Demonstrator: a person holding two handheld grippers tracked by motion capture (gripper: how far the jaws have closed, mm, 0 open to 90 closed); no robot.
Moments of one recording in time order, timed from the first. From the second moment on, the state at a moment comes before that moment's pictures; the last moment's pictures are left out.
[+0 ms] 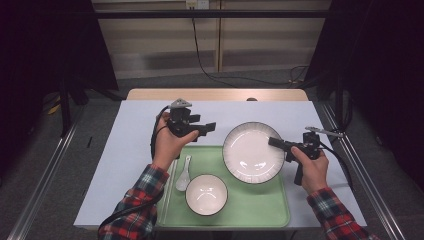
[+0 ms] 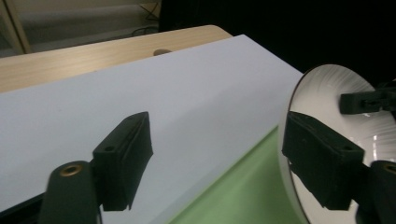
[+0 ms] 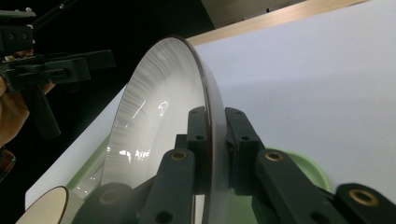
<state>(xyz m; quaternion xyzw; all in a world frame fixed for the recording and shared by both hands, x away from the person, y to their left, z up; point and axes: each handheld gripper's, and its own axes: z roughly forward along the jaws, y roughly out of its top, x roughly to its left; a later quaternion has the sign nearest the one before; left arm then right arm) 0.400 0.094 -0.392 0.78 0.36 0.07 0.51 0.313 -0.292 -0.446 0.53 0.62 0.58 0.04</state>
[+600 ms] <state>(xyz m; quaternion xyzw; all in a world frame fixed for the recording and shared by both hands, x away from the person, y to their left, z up) 0.387 0.129 -0.401 0.77 0.38 0.11 0.50 0.315 -0.286 -0.454 0.55 0.64 0.54 0.01</state>
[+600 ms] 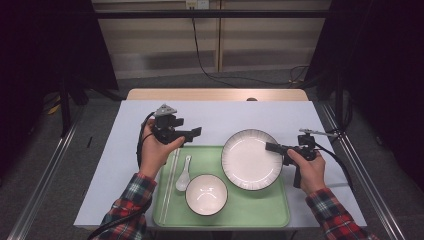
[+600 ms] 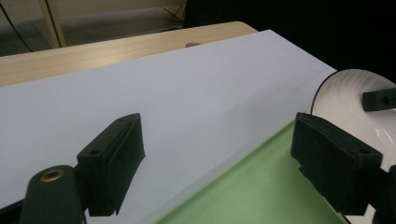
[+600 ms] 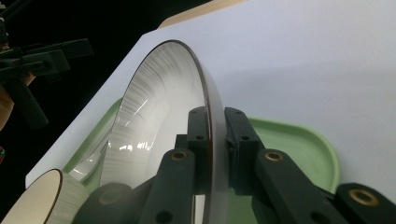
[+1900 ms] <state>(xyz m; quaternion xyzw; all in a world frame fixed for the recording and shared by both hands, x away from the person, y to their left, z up) 0.382 0.143 -0.422 0.77 0.40 0.11 0.48 0.319 -0.282 -0.471 0.55 0.69 0.48 -0.01</state>
